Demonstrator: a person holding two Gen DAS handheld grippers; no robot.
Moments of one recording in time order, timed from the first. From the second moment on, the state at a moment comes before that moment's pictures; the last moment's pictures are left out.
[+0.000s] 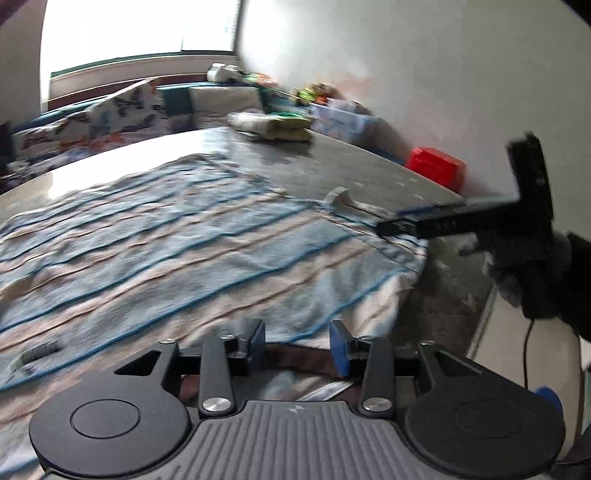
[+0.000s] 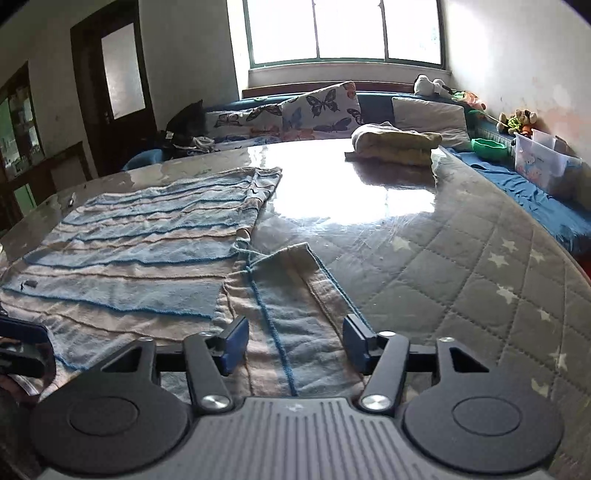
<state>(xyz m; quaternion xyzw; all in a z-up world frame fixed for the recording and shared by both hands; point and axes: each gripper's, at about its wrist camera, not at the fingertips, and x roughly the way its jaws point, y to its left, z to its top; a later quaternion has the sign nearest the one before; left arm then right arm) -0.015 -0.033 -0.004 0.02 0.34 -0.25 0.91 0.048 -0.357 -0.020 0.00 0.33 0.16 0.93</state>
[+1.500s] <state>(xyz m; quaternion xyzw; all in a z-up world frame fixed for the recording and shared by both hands) -0.115 0.158 -0.001 -0.05 0.31 0.09 0.94 0.044 -0.340 -0.026 -0.01 0.32 0.15 0.93</state>
